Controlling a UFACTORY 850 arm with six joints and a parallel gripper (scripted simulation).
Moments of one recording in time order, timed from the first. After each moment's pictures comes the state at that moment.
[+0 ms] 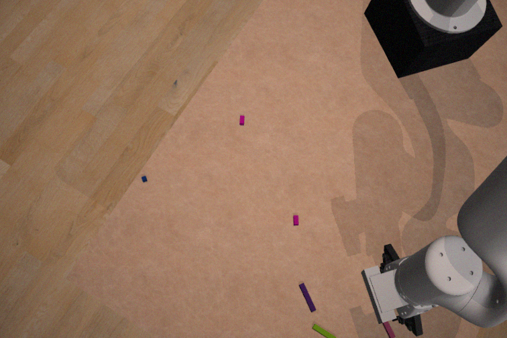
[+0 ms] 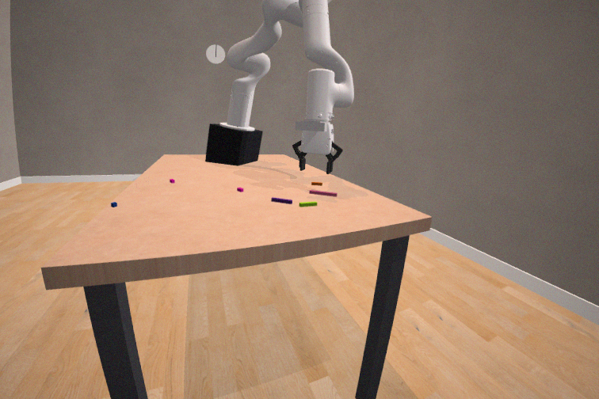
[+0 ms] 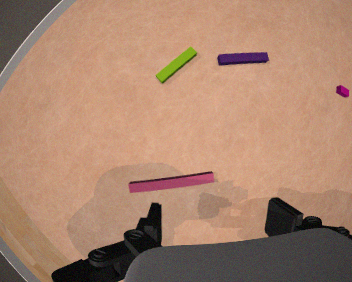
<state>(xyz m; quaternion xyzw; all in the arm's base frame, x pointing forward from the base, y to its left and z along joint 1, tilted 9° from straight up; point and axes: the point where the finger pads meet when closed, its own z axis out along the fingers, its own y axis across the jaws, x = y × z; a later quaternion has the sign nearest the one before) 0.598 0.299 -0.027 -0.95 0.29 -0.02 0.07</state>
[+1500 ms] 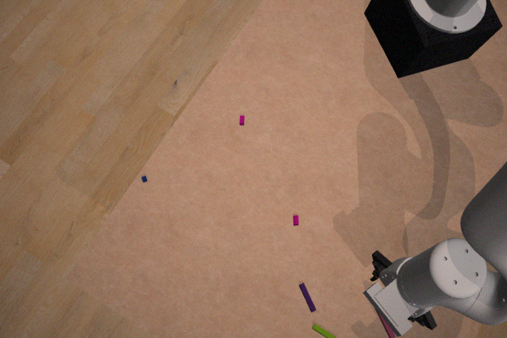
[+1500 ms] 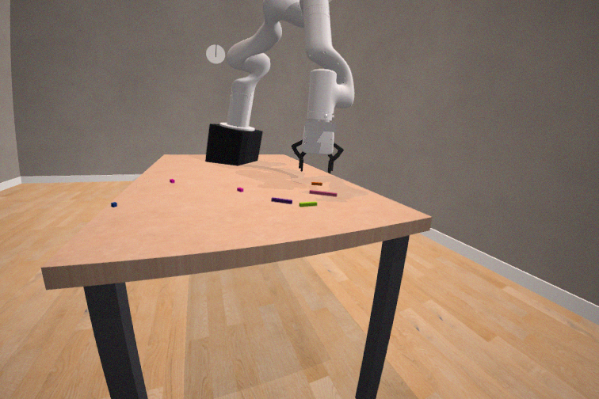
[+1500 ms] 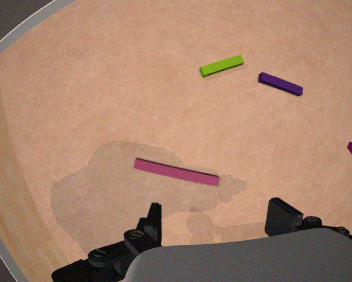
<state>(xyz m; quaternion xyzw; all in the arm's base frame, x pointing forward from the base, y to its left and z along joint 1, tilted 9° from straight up) 0.599 0.299 -0.027 -0.99 0.12 -0.03 0.06</state>
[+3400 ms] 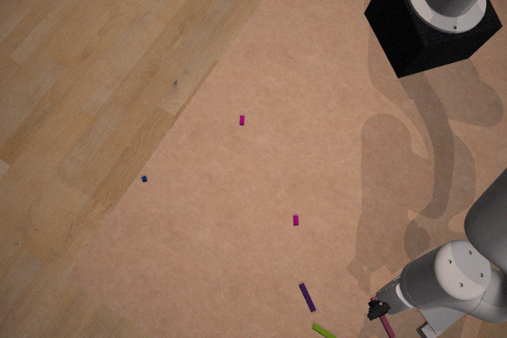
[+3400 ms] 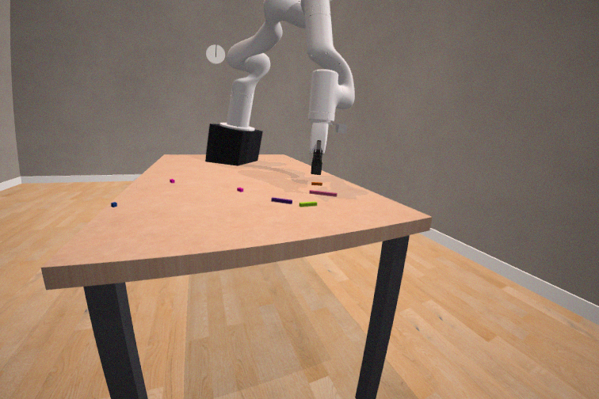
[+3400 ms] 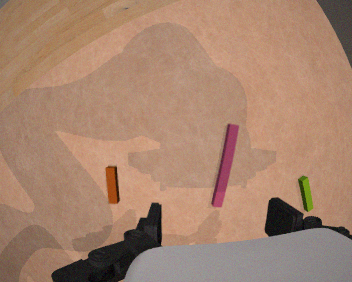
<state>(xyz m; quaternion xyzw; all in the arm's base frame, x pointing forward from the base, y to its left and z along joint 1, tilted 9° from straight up) 0.599 0.302 -0.027 -0.80 -0.60 -0.06 0.01</state>
